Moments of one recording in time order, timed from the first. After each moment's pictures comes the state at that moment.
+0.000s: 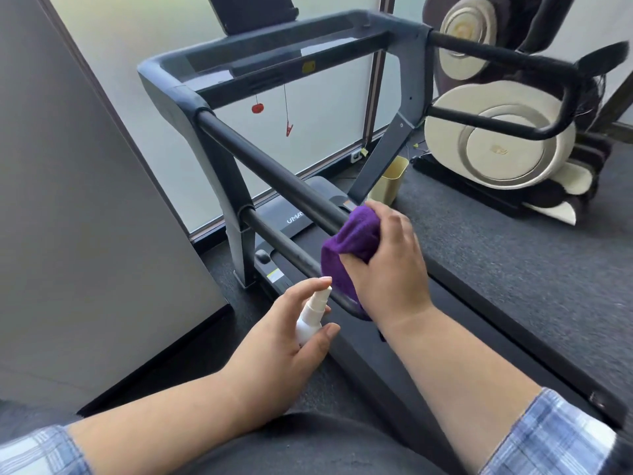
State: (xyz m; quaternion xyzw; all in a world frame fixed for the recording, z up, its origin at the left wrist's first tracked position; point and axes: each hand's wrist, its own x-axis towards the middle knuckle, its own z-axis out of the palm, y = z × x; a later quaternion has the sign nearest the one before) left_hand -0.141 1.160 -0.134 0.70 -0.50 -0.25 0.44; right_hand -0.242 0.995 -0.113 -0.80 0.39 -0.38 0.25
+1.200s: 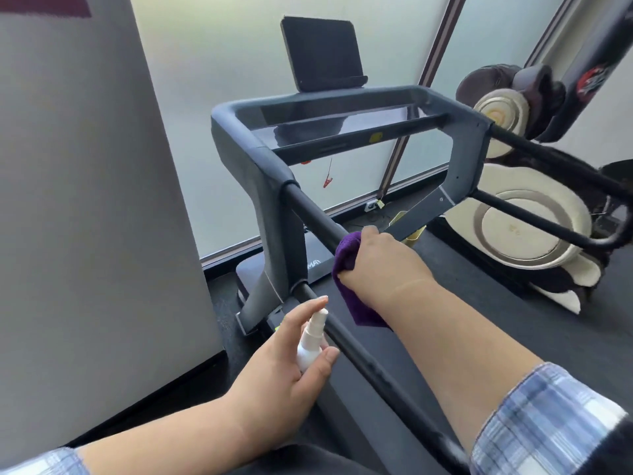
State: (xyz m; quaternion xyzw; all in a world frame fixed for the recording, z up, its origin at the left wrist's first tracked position) left_hand 0.055 1.123 -0.132 0.67 -0.47 -0.24 0.52; right_hand 0.000 0.928 -0.038 -0.89 0.45 -0.02 0.07
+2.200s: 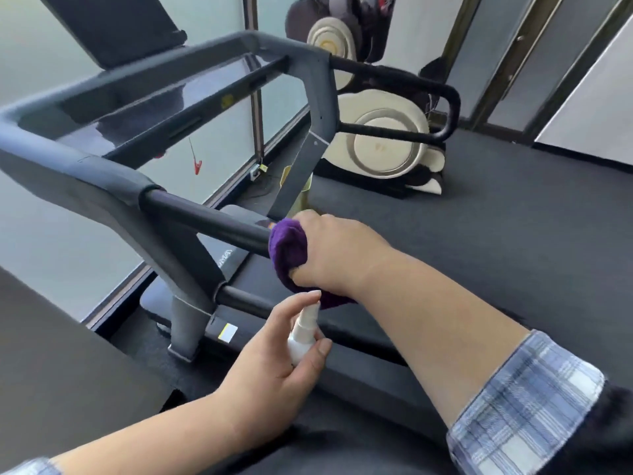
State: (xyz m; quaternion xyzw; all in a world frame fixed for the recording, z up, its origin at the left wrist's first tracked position) left_hand 0.069 1.078 -0.142 0.51 -0.64 -0.34 0.46; right_hand -0.047 0.944 -0.034 -0.85 0.52 -0.01 0.11
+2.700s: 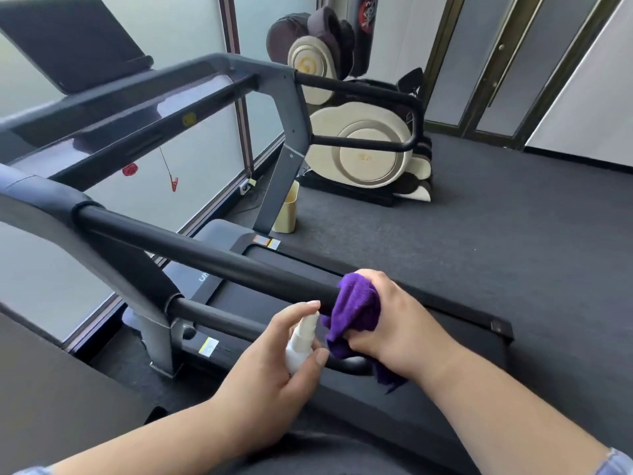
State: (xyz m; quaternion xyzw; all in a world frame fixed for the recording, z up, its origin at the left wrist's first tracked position) left_hand -0.026 1.069 -0.134 0.49 -0.68 -0.34 0.43; right_hand -0.236 0.994 -0.091 -0.75 0.54 -0.22 0.30
